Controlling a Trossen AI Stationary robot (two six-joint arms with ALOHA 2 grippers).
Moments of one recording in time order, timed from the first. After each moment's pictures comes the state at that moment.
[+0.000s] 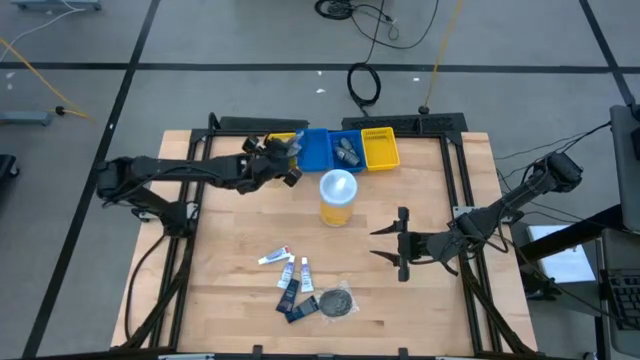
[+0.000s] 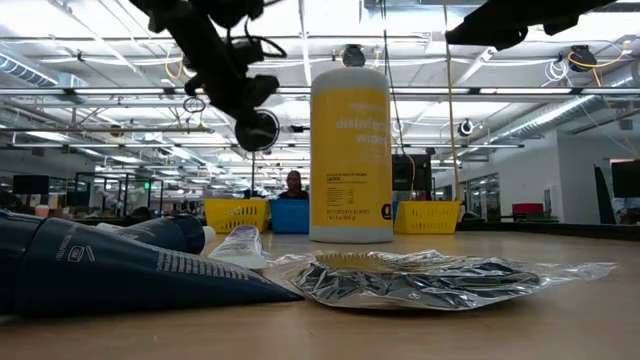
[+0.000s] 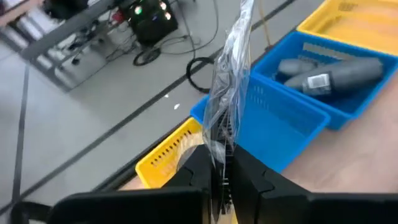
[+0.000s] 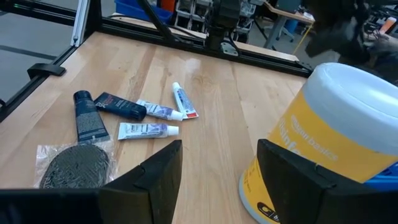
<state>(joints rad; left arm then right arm) 0.21 1.43 1.01 -0.35 -0.74 -0.27 0.54 1.07 0.60 0.08 0.60 0.01</state>
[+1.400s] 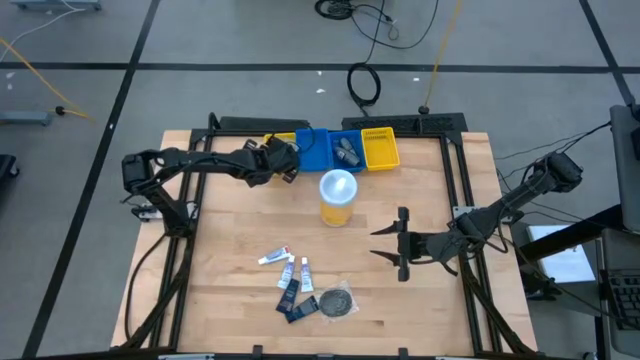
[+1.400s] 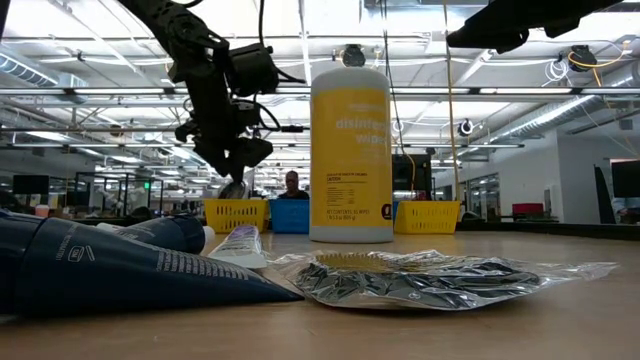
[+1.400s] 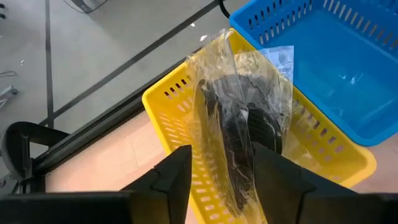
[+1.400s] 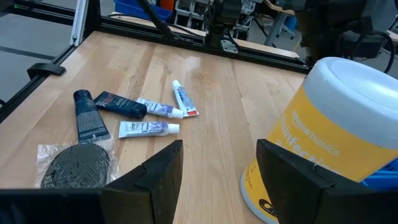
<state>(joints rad) 0.36 1.63 1.01 -0.47 -0.68 -0.46 0.54 1.07 0.60 0.08 0.60 0.03</state>
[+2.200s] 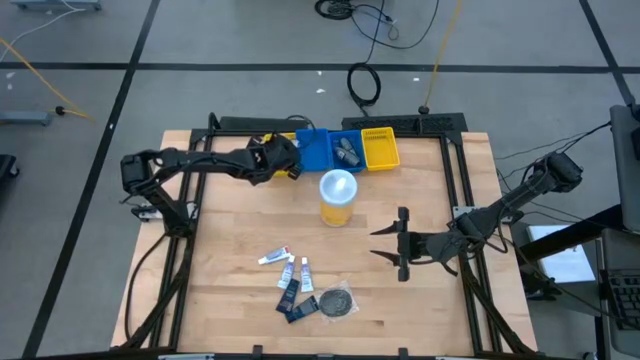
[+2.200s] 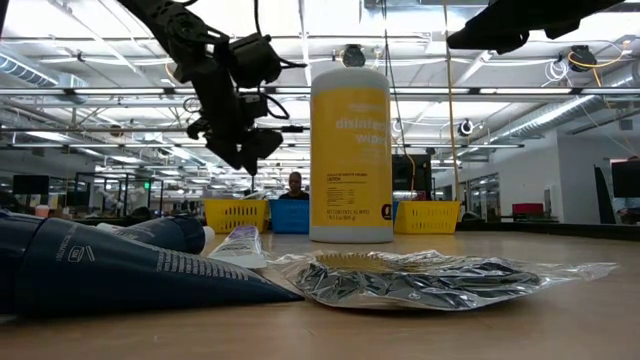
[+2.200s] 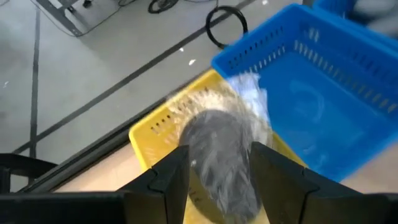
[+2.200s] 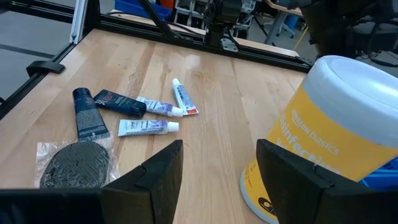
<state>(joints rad) 0.36 1.62 1.01 -0.33 -0.67 -0.37 0.54 1.07 0.60 0.07 0.60 0.03</state>
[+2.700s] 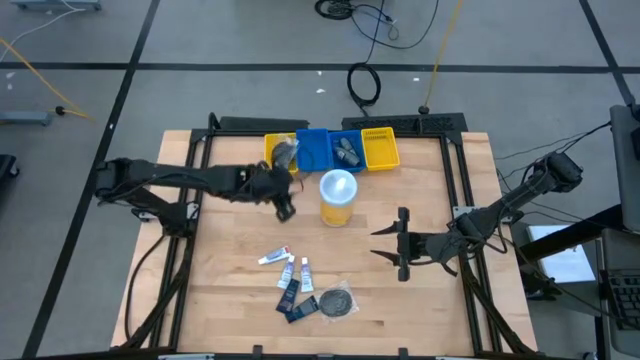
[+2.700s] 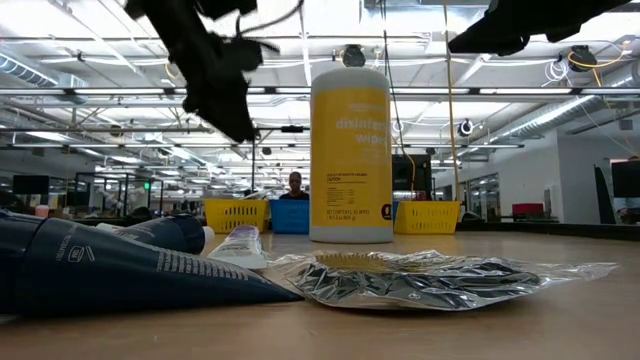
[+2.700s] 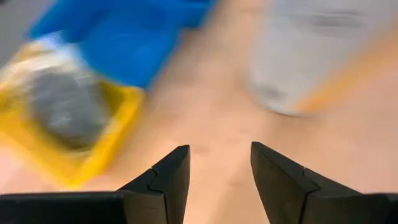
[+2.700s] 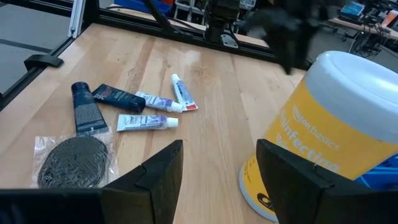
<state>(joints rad) 0.09 1.41 1.01 -0.55 -0.29 -0.35 0.54 1.07 0.59 0.06 0.60 0.03</state>
